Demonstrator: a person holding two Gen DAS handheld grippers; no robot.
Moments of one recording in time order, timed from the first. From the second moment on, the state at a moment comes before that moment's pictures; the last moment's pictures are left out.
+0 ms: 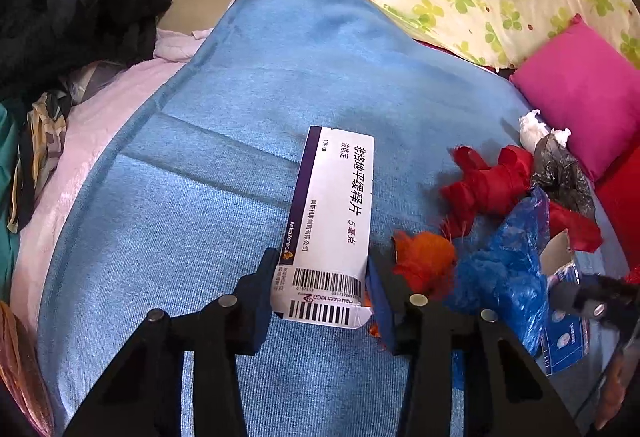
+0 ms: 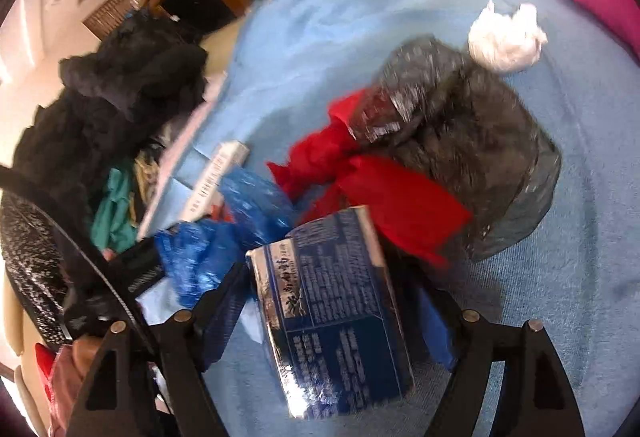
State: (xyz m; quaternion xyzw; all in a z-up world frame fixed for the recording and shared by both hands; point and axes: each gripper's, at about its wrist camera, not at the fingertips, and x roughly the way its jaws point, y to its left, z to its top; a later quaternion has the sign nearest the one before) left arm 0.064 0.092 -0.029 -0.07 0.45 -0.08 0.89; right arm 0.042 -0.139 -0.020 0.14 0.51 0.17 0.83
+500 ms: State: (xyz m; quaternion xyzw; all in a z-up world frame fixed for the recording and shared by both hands) left arm 0.067 0.106 -0.022 -0.11 0.45 -0.08 0.88; right arm 0.021 -0.122 -0.016 0.01 0.51 0.16 0.85
